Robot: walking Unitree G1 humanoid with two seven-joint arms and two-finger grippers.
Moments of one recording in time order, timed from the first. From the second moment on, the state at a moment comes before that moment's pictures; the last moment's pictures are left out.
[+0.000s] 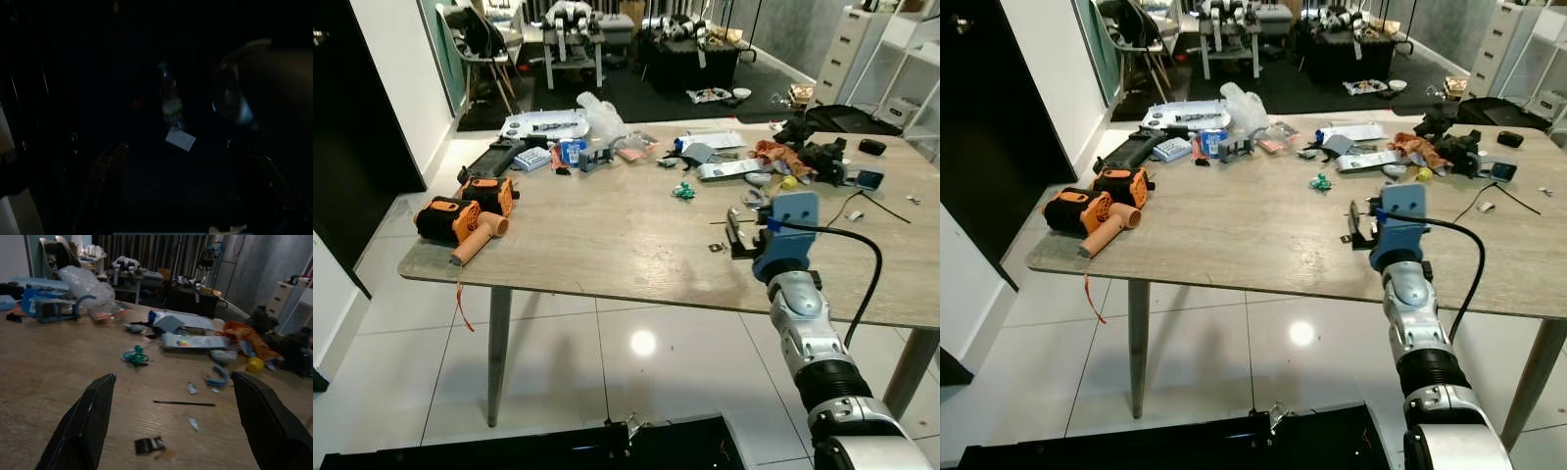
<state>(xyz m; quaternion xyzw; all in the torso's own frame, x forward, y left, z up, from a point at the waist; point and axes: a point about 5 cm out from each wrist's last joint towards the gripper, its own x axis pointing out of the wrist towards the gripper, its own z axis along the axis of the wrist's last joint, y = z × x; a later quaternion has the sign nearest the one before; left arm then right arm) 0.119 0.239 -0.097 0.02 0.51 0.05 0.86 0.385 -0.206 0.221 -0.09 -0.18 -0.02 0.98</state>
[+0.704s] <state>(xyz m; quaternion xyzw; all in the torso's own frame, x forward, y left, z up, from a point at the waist) 0.129 0.240 -0.094 0.03 0.50 0.05 0.87 0.386 -0.199 0.220 -0.09 -0.17 -0.01 0.98</state>
